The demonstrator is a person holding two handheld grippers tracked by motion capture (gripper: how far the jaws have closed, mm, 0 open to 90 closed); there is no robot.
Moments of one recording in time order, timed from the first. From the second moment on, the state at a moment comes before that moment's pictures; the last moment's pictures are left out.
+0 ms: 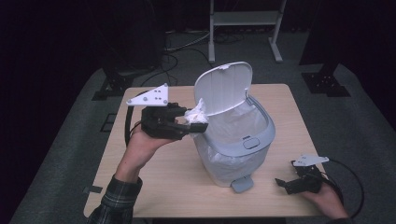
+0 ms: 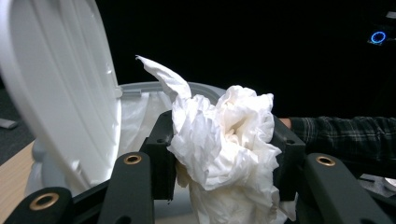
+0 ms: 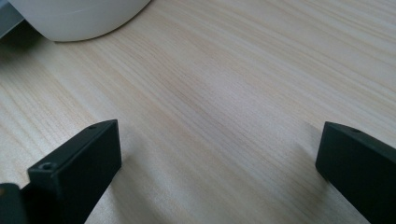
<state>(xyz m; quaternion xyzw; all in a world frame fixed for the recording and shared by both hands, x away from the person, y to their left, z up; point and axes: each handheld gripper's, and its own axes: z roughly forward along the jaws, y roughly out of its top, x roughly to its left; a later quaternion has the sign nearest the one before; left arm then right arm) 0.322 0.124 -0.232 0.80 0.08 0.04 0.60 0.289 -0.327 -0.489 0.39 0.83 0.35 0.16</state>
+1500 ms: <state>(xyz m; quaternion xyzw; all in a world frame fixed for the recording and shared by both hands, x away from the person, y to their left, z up) 0.349 0.037 -0.236 0.81 0.07 0.04 0.58 0.289 -0.327 -0.489 0.39 0.83 0.35 0.16</state>
